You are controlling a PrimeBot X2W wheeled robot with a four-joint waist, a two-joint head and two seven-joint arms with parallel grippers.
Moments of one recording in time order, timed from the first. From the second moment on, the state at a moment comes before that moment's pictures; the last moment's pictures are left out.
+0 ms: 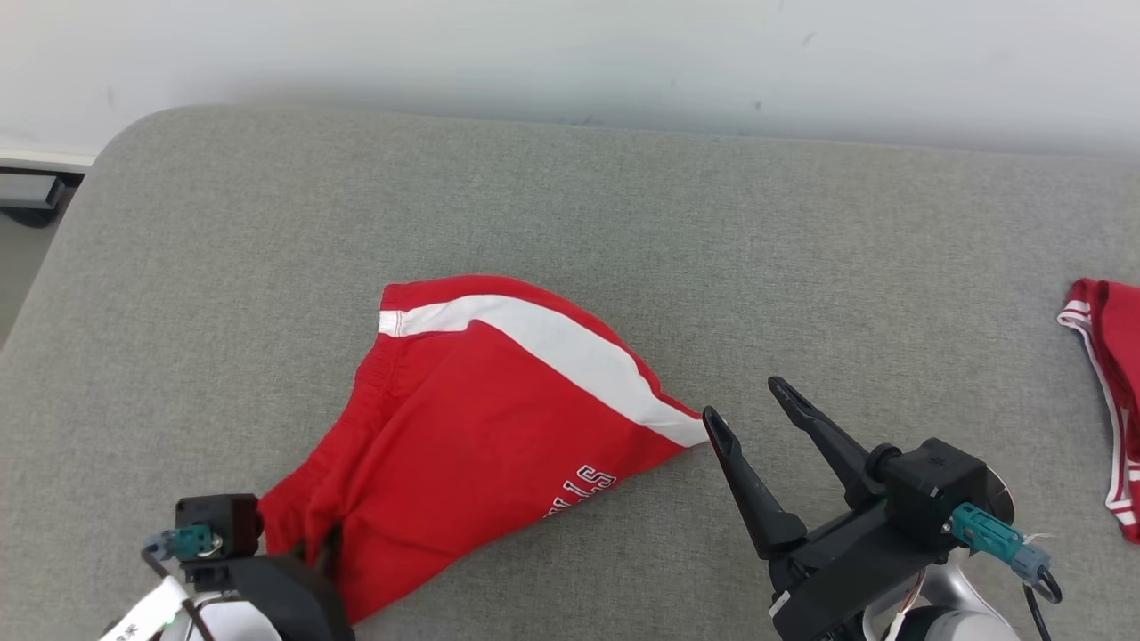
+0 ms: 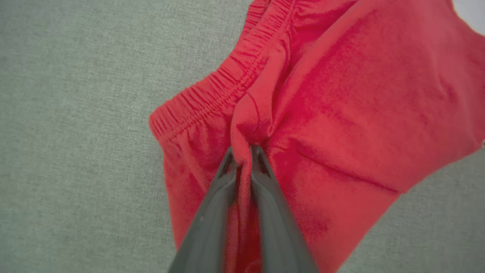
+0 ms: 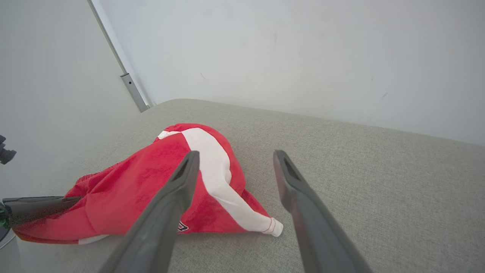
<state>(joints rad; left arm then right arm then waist) -0.39 0.65 -1.00 0.02 -1.07 0.53 0.04 -0.03 -0.05 0.19 -0.22 0.22 0.13 0.15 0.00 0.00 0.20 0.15</state>
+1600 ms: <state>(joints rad) -0.01 0.25 -0.26 -0.15 -0.64 0.05 -0.26 0.05 -0.05 -0.12 -0.13 0.36 0.13 -0.01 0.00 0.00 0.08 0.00</state>
